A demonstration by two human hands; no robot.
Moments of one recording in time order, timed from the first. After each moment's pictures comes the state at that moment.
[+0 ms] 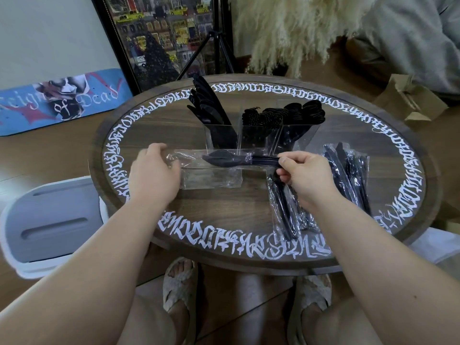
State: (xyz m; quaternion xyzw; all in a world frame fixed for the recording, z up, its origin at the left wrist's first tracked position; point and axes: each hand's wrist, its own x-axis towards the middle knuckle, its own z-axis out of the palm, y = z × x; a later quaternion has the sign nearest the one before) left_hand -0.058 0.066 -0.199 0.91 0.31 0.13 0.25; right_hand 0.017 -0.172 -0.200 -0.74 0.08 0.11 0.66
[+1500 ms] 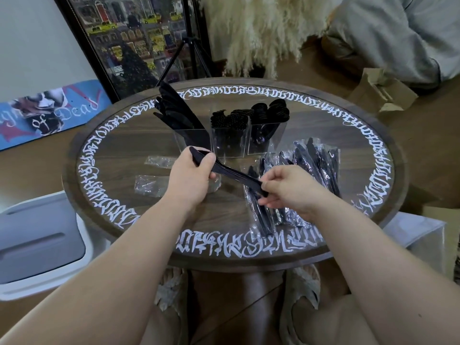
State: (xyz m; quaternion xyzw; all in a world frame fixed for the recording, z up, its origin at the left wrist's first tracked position) left_hand -0.031 -0.026 -0.196 0.77 0.21 0.09 0.59; right_hand -0.001 -0.216 -0.186 -0.80 0.02 0.28 0.53
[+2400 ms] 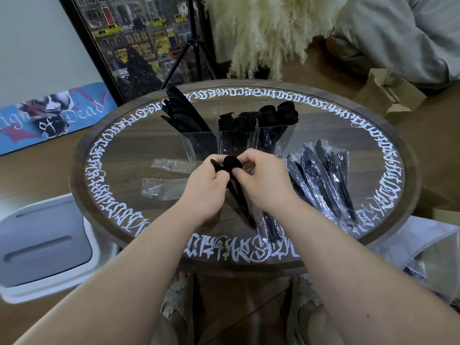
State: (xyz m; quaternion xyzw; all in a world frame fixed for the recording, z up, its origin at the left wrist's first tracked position) left_hand -0.040 -0.033 -0.188 0.84 0.14 0.02 0.53; right_hand 0.000 -0.154 -0.190 -0.88 -0.15 0.03 0.45
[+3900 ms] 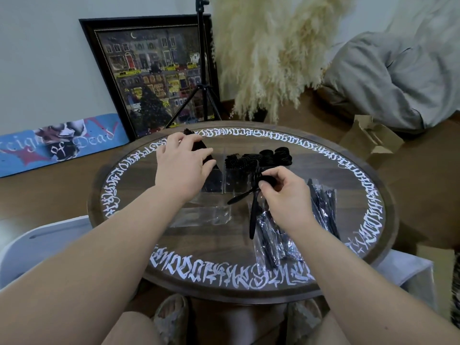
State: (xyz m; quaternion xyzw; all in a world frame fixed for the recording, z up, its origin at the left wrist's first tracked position) left_hand -0.001 0.031 -0.131 0.98 0.06 0.18 0.05; right_hand -0.004 -0.177 -0.144 -0.85 -0.07 -0.04 0.53
